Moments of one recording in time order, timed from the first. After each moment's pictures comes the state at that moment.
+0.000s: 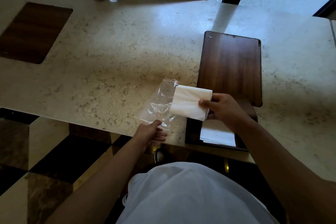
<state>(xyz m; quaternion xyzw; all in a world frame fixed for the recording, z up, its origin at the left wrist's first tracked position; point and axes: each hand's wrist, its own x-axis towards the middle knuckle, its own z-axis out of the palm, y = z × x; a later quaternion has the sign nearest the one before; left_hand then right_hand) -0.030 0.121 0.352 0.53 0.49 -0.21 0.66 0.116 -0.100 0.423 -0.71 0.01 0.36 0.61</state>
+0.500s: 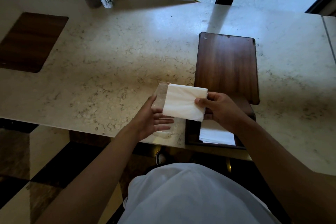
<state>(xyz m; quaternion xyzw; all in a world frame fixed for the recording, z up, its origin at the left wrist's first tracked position) 0.011 0.138 0.395 0.46 0.38 -0.23 0.77 0.108 -0.099 0.439 -0.64 0.01 0.39 0.66</state>
